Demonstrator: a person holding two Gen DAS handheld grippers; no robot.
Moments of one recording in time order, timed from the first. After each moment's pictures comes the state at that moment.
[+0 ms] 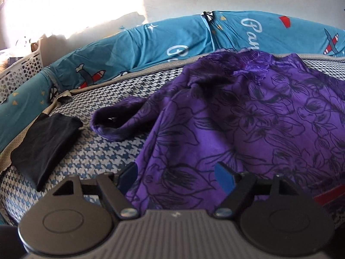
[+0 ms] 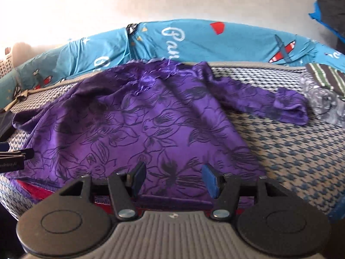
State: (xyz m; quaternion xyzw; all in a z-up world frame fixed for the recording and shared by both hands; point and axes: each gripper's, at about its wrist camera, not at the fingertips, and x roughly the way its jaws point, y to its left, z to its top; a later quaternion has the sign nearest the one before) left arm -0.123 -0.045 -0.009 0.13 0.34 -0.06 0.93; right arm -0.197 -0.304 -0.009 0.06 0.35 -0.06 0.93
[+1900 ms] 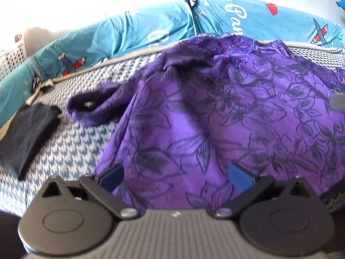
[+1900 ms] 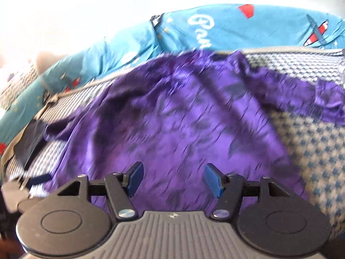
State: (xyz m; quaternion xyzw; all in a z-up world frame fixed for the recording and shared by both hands) left arm -0.122 -0.061 -0.015 0.12 0.37 -0.09 0.92; right arm -0.161 -0.313 0.016 0.12 0.37 0.02 0.92
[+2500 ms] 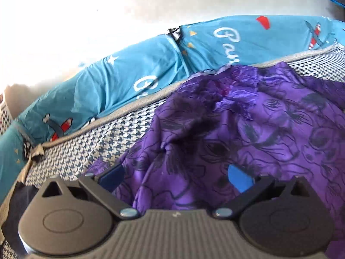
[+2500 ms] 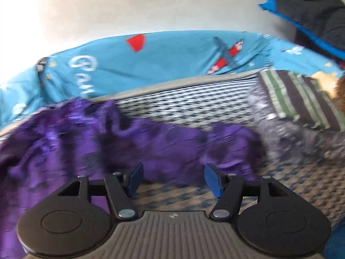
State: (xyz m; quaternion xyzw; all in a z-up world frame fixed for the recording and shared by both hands) left arm -0.012 -0.083 0.018 0.18 0.32 -0.11 0.92; right arm -0.098 -0.474 0.024 0.08 0.33 -0.23 0.91
